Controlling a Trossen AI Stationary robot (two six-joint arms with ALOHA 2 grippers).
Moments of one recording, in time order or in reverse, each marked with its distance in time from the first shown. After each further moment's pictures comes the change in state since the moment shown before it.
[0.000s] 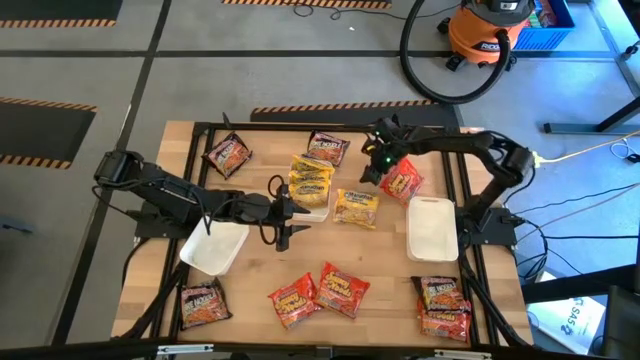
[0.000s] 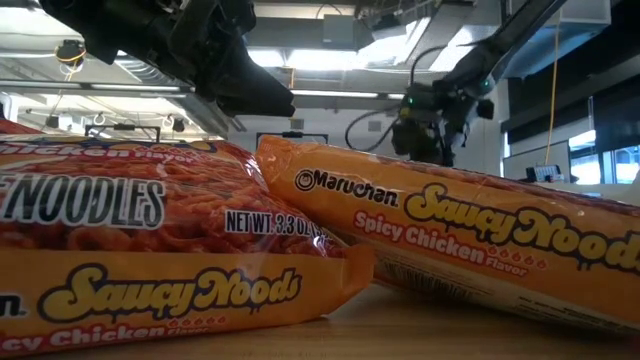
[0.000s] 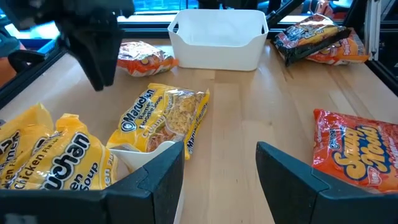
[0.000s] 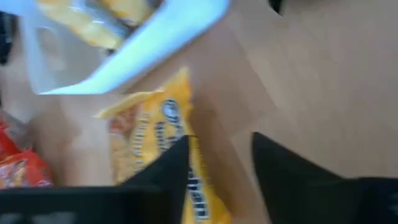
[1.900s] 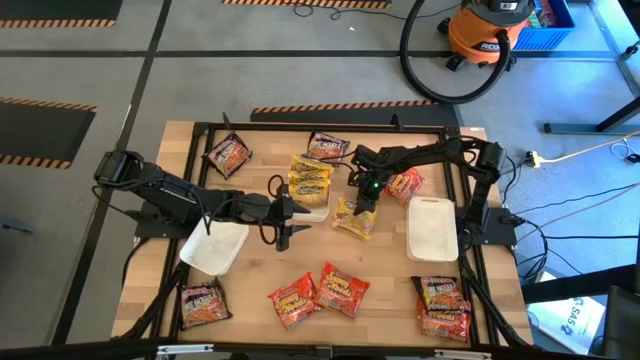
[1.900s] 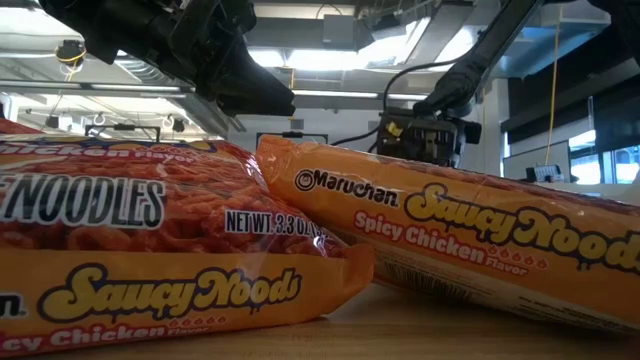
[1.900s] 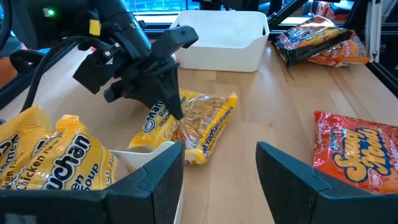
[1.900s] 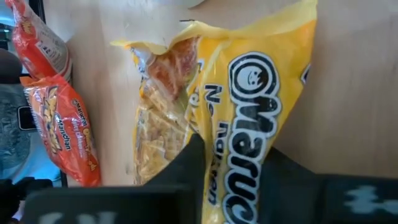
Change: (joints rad) left arm 0.000 0.000 0.000 0.003 -0.004 -0.005; right arm 0.204 0.194 0.000 0.024 -0.148 -0.076
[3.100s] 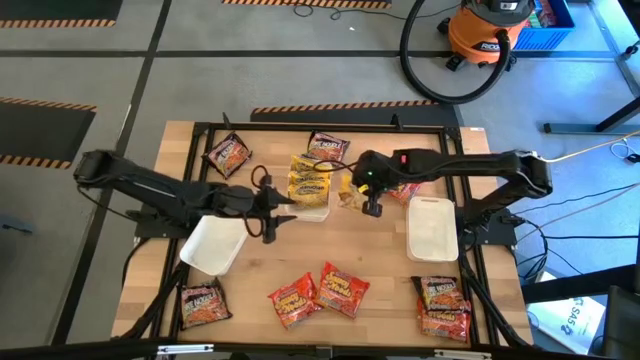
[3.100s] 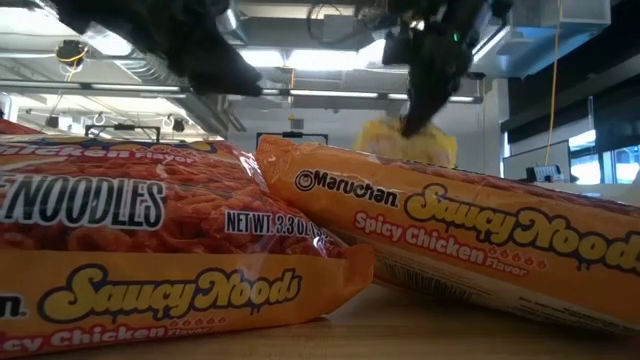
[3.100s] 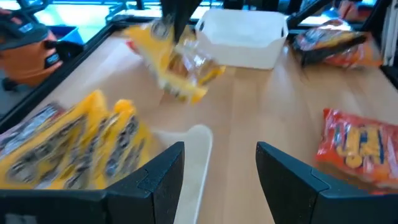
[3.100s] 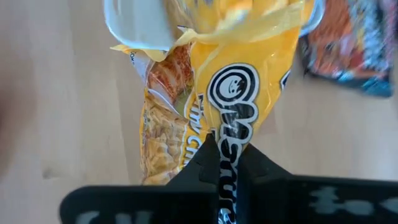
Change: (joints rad) left arm 0.000 -0.255 0.002 -0.309 -0.067 -0.047; right arm 0.292 -0.375 0.229 -0.346 0.787 -0.035
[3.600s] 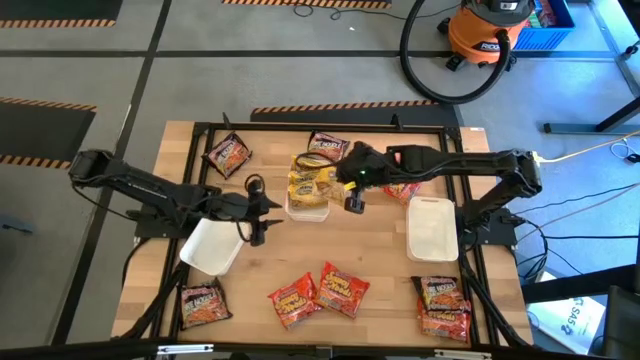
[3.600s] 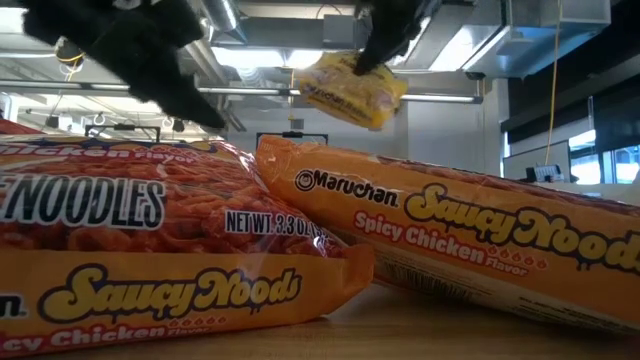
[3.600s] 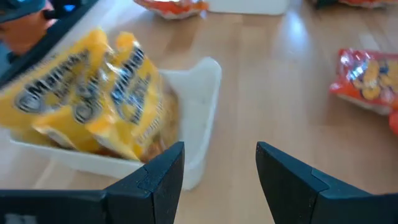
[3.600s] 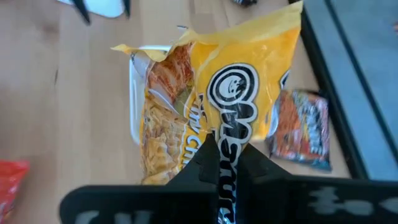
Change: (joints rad) left arm -0.039 -0.089 -0.120 -0.111 -0.031 -0.019; right arm 0.099 0.099 0.300 -0.007 0.142 0.002
